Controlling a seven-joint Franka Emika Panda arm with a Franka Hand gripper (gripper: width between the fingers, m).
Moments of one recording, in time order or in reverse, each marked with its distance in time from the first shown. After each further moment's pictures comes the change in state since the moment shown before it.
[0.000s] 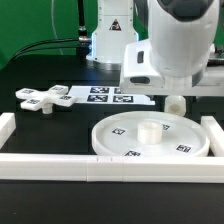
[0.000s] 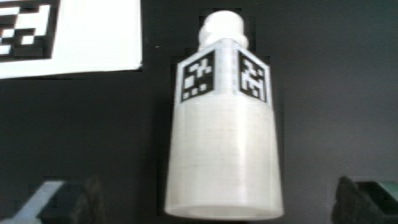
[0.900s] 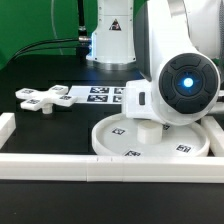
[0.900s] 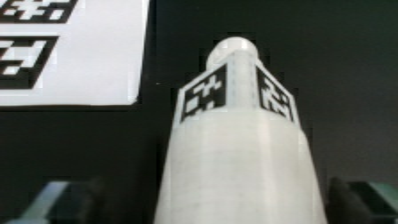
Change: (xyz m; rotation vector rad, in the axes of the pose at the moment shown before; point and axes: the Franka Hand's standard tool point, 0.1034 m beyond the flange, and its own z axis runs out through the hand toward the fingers) arm 0.012 0.001 0.033 -0.014 -0.230 -0.018
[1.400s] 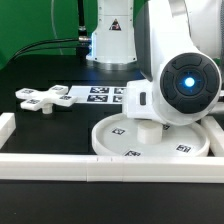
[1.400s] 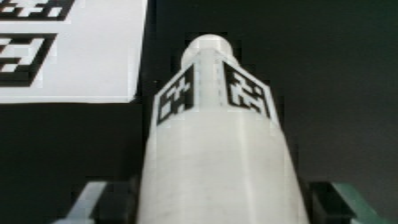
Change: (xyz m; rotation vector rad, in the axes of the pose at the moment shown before) arm 0.000 -0.001 0.000 -0.001 0.000 -0.002
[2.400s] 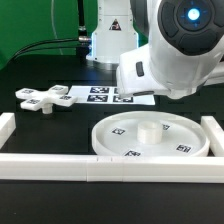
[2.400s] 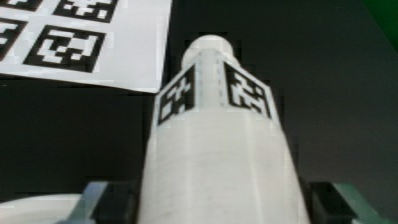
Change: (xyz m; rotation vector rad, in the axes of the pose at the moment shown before) arm -0.029 0.002 -0.074 0.003 0.083 -0.166
